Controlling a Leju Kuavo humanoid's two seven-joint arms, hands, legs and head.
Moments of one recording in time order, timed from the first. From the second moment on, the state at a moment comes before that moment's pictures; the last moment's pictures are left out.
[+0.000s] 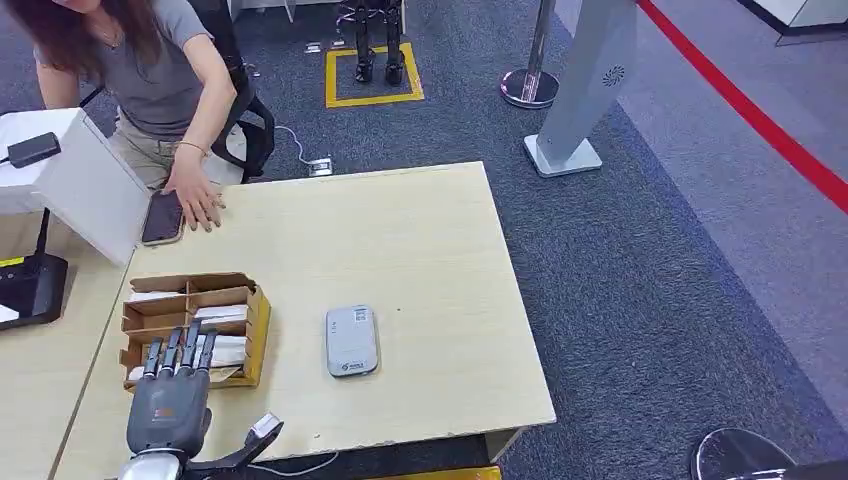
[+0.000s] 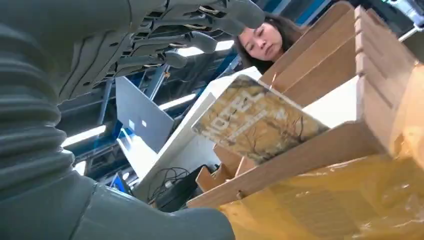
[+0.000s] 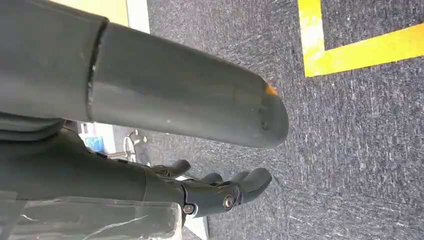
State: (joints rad) left arm 0.09 0.44 -0.54 -1.76 -1.57 -0.11 0.68; right arm -0.10 0.05 -1.21 -0.24 1.43 -0.08 0.19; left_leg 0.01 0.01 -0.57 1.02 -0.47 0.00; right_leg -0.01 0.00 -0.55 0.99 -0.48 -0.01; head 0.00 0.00
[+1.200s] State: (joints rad) left arm 0.09 0.41 -0.53 -1.72 -1.57 -0.09 0.63; right arm -0.10 0.05 -1.21 -0.24 1.43 -0.06 0.20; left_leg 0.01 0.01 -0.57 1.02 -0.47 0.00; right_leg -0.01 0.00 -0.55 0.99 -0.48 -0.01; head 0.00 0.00
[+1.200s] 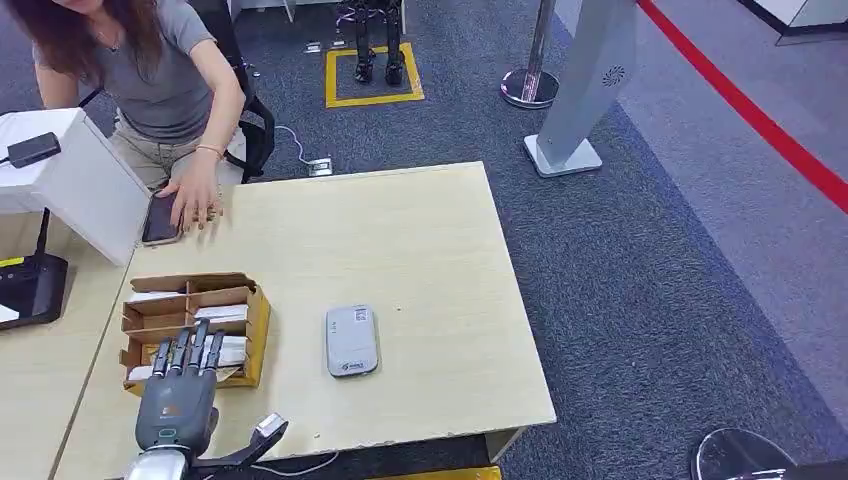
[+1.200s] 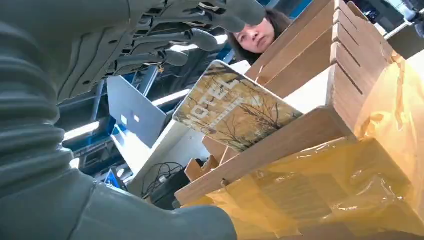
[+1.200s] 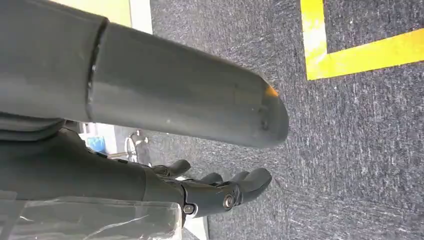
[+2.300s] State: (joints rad) left arm 0.07 0.37 -0.50 -1.66 -1.57 -0.07 0.61; right arm -0.10 0.05 -1.21 -0.24 1.43 -0.05 0.20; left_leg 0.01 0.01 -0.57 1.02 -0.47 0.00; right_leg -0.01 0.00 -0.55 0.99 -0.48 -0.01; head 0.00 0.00
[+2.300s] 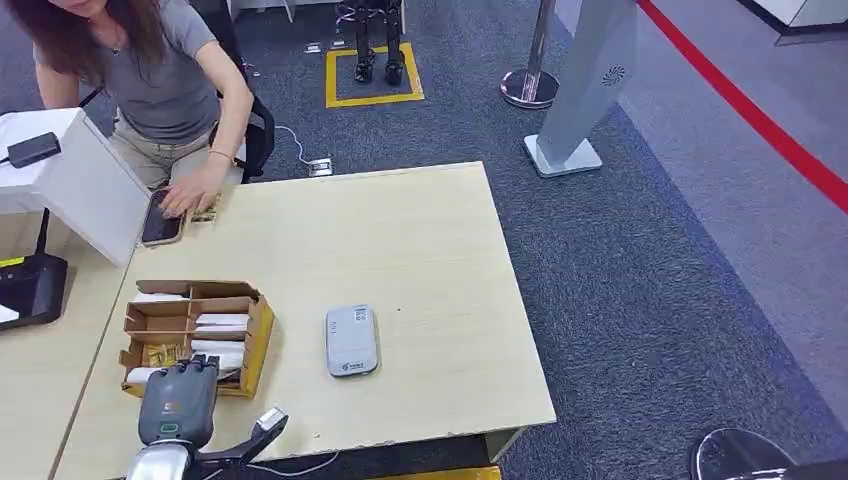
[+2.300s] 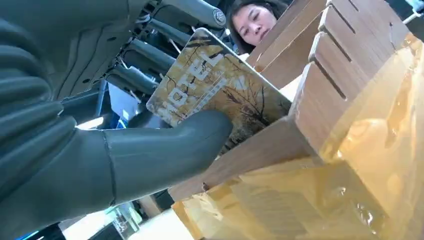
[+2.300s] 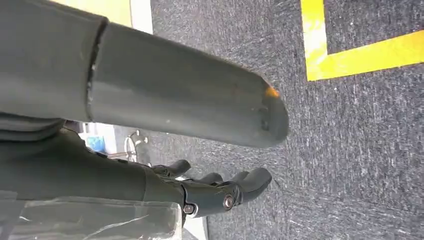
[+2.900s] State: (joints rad) left arm 0.06 0.37 -0.50 -1.65 -1.57 -0.06 0.64; right arm -0.10 0.06 -1.21 -0.24 1.44 -0.04 0.20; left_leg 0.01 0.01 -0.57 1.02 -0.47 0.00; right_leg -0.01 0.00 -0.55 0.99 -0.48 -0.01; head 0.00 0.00
